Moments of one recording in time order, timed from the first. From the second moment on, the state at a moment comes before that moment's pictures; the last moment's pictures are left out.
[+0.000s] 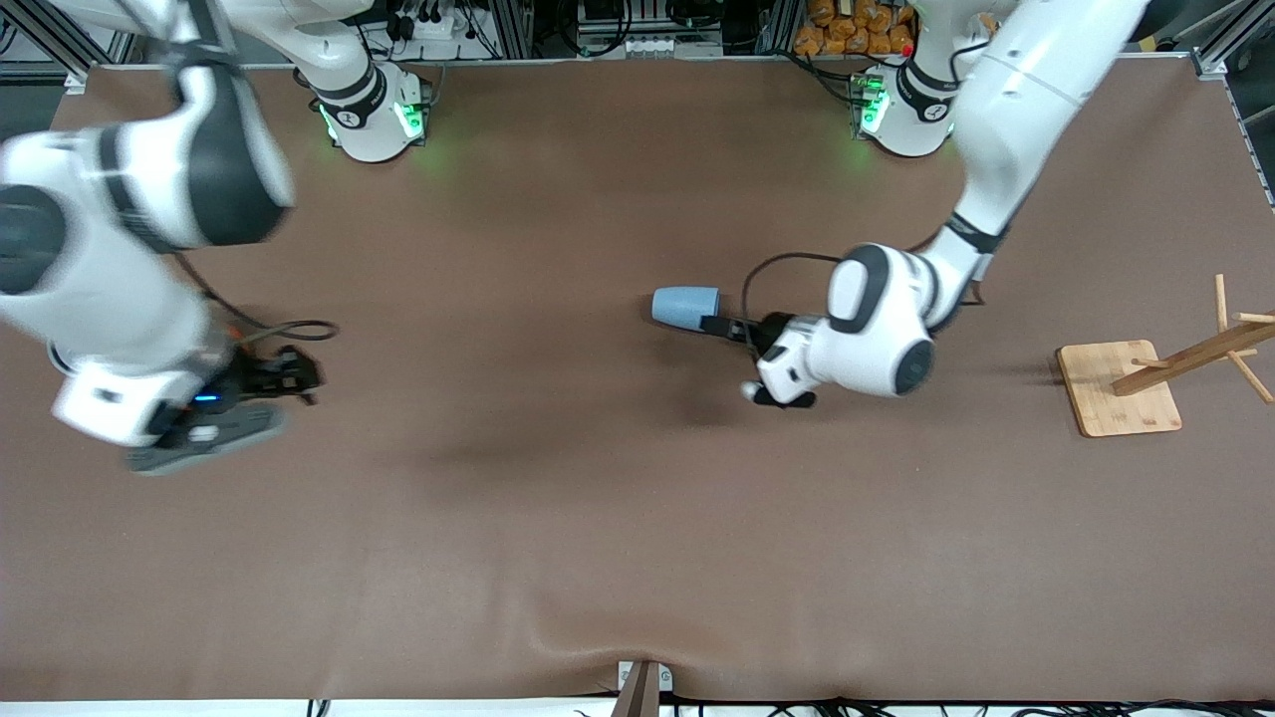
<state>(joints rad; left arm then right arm) -0.13 0.61 -0.42 -1.88 -0.62 2.18 -0.01 0.11 0.36 0.06 -1.32 -0.10 1.73 -0.16</state>
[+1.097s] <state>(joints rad) -0.21 0.61 -0.42 -1.90 -0.63 2.31 -0.11 -0.08 -0.03 -0.03 -1.67 0.10 1.70 0.18</state>
